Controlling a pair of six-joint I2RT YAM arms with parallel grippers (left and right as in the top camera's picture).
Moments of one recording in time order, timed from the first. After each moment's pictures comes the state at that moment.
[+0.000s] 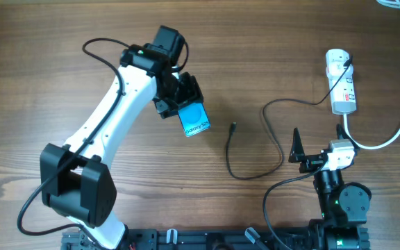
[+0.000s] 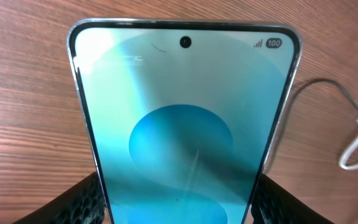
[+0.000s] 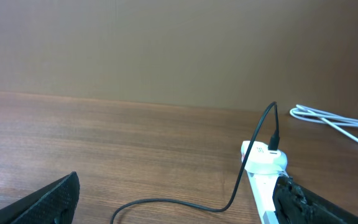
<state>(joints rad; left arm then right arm) -0.40 1.81 1.56 -1.13 0.26 -0.75 0.00 0.01 0.01 0.00 -0.08 -0.06</state>
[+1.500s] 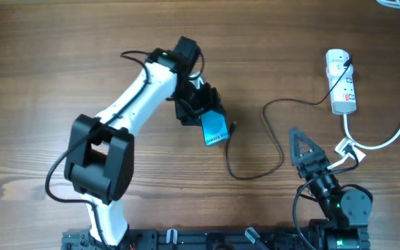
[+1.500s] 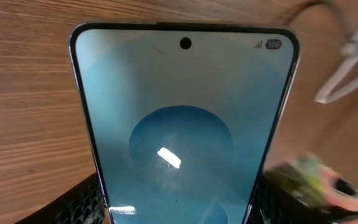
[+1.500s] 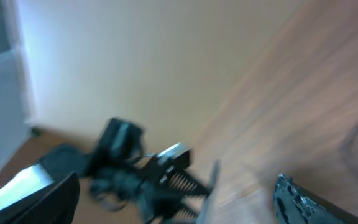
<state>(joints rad) -0.42 1.99 1.56 -1.07 0.62 -0.64 0.00 0.01 0.01 0.09 -0.44 1.17</state>
